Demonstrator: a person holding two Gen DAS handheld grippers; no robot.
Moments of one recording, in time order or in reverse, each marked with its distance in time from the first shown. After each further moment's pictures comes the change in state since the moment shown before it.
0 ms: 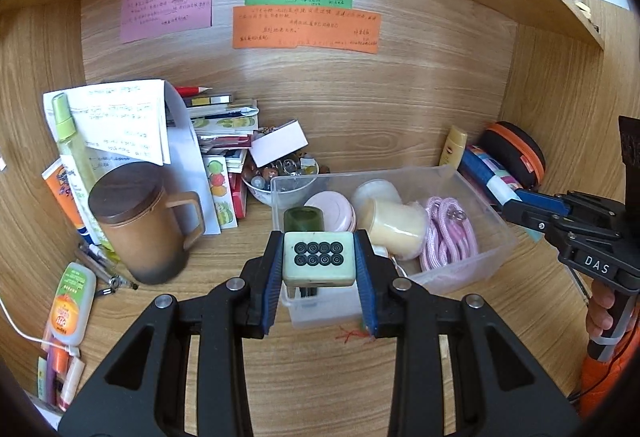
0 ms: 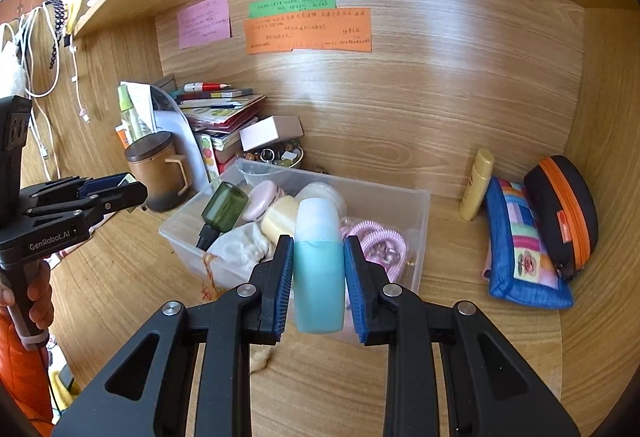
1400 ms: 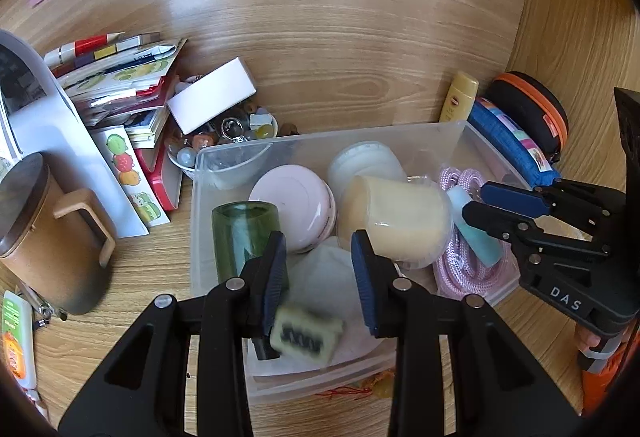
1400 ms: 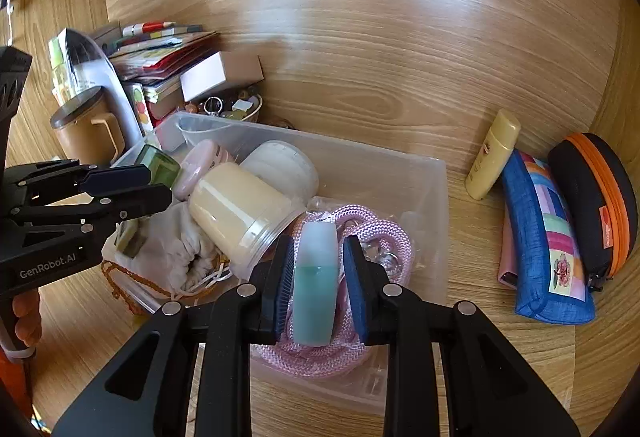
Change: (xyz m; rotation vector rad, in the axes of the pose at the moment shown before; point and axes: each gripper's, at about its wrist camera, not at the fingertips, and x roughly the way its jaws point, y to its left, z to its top) left arm 0.108 -0.016 0.008 0.058 0.182 -0.082; right arm 0.095 -0.011 -0.005 -0.013 0.170 -0.118
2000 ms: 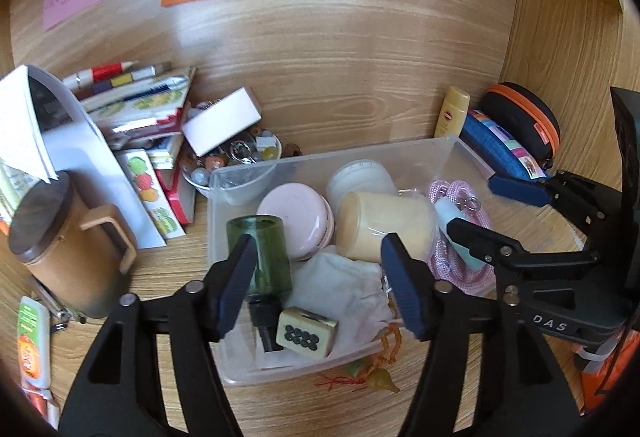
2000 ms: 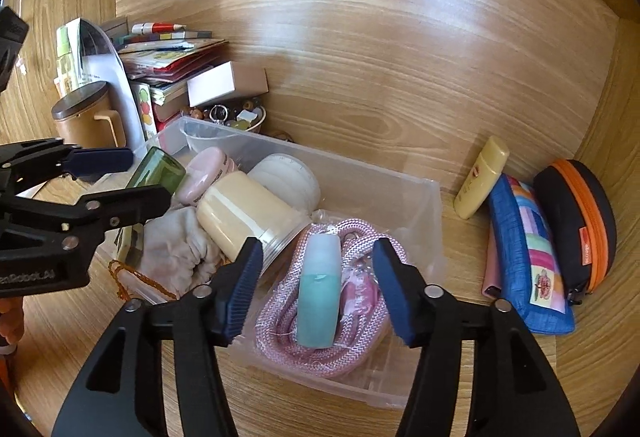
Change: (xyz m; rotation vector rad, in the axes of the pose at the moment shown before) left arm -0.027 -0.006 -0.001 0.020 -0.060 0.035; right arm -0.016 0.016 0.002 -0.047 -0.051 -0.063
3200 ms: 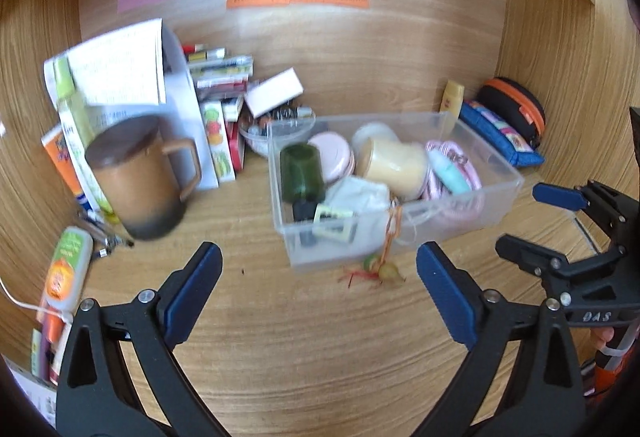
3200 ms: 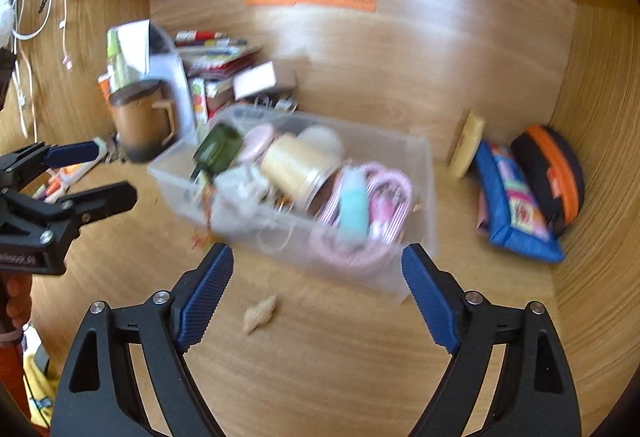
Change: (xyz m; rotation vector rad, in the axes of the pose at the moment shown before) left arm -0.071 0.011 -0.066 -0.036 -0.026 0.061; right arm -0.073 0.023 -0.055 0.035 -0.016 0.045
